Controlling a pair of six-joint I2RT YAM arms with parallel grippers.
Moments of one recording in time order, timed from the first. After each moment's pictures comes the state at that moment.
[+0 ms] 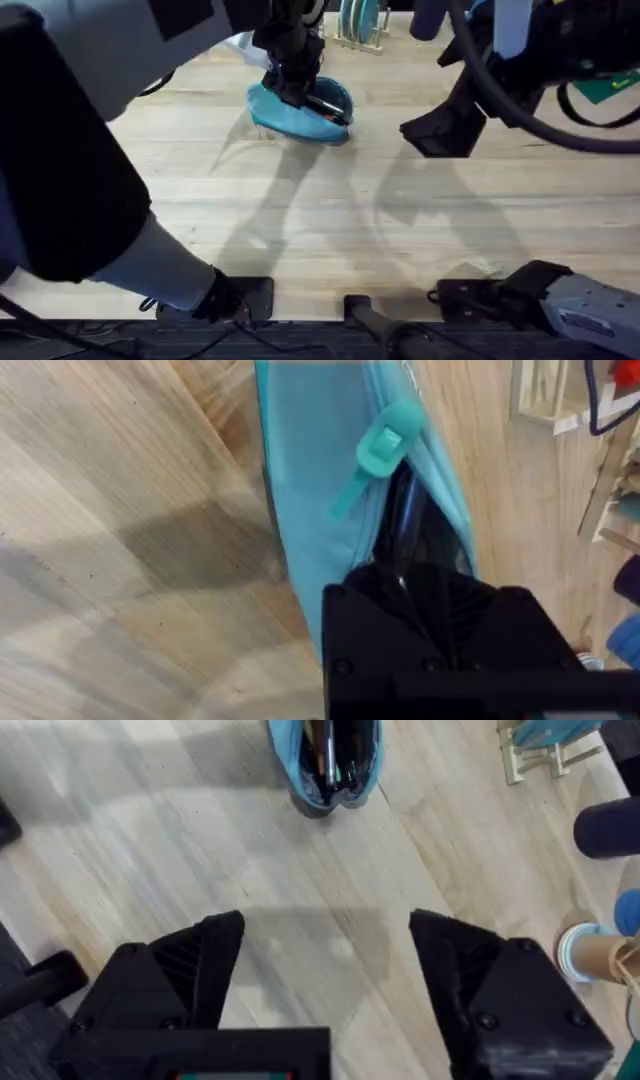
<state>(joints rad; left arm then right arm) -0.39 1.78 1.45 -0.94 -0.02 -1.55 0.53 1.22 1.45 -1.19 -0.13 -0.47</state>
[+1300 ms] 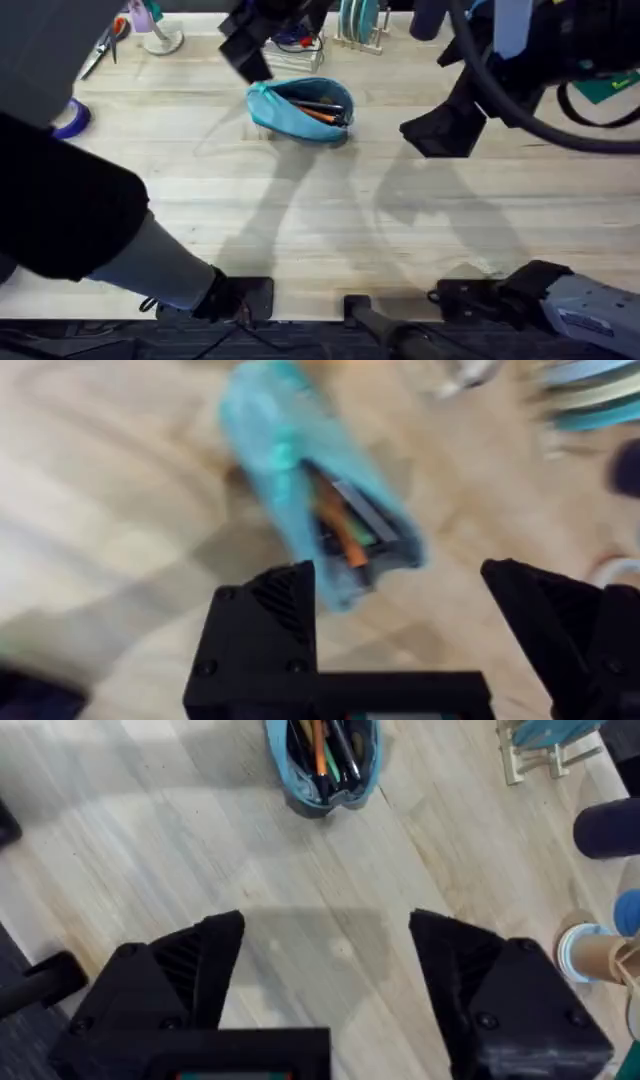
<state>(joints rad) -0.37 1.78 1.87 -1.34 -0.07 -1.16 0.53 1.22 1.45 -1.19 -0.13 -0.47</state>
